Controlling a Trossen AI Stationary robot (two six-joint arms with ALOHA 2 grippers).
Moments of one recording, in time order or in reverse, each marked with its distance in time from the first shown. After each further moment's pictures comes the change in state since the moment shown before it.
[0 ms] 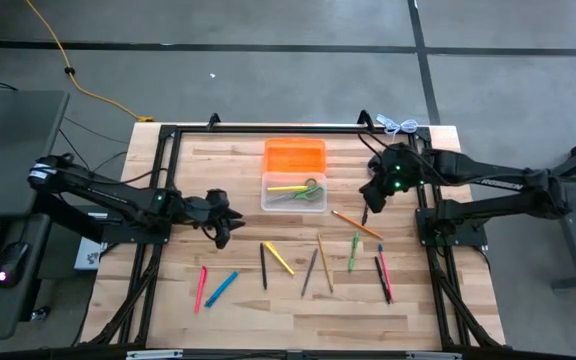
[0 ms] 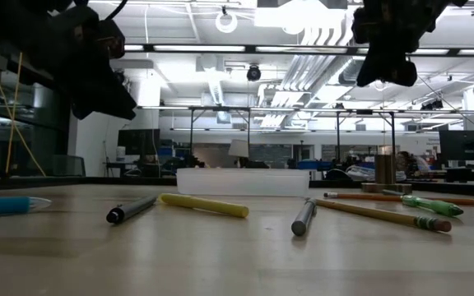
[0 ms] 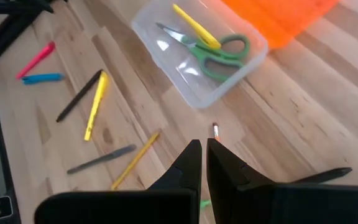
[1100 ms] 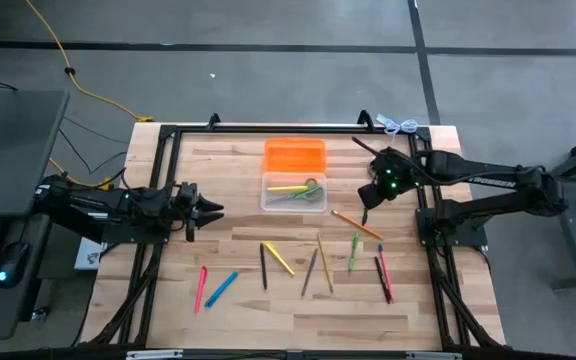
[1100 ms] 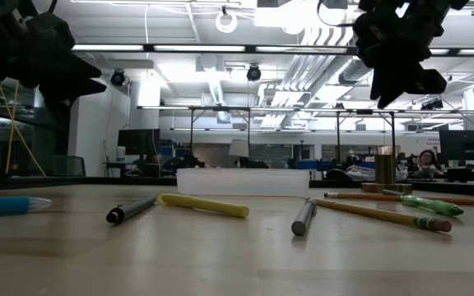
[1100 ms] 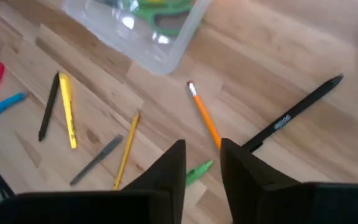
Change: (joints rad) left arm 0.000 -0.719 -0.295 -0.028 0.000 0.104; right arm 0.000 0.067 0.000 -0.132 0.002 0.328
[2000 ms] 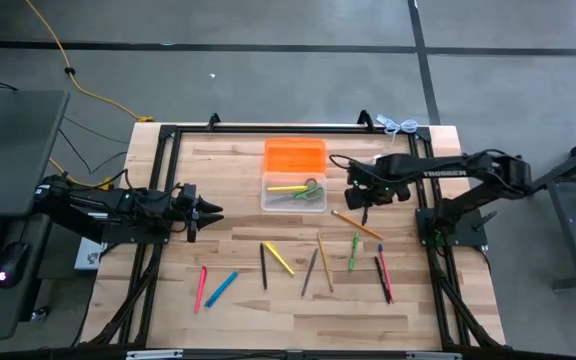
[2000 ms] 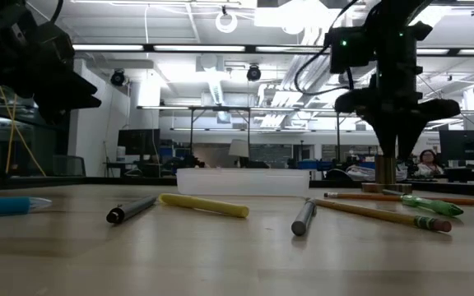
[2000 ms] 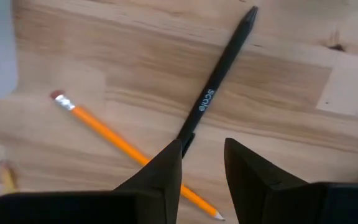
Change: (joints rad) left arm 0.000 0.001 -0.001 -0.088 -0.003 -0.026; right arm -0.003 0.360 0.000 -0.093 0.122 0.291
